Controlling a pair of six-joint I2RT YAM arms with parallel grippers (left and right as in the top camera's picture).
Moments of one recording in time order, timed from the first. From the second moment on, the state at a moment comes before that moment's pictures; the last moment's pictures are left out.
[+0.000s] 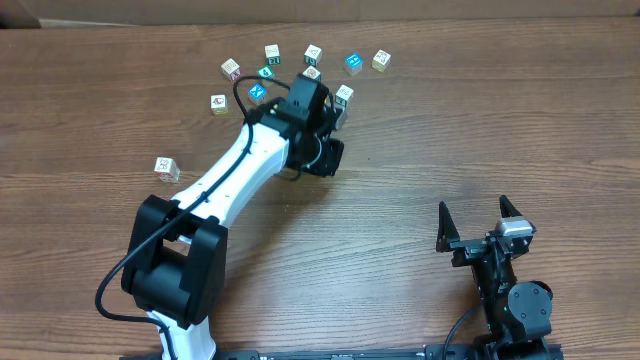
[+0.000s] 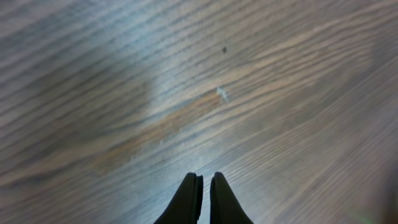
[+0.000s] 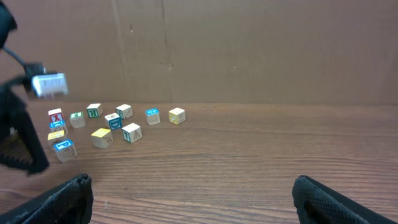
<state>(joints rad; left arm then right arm) -0.46 1.93 1.48 -0.78 0.32 -0.17 0.18 0.02 0.02 -0.02 0.06 0.04</state>
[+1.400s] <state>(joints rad) -0.40 2.23 1.85 -0.84 -0.22 -0.80 0.18 0.02 0.02 -0.03 0.06 0.04</state>
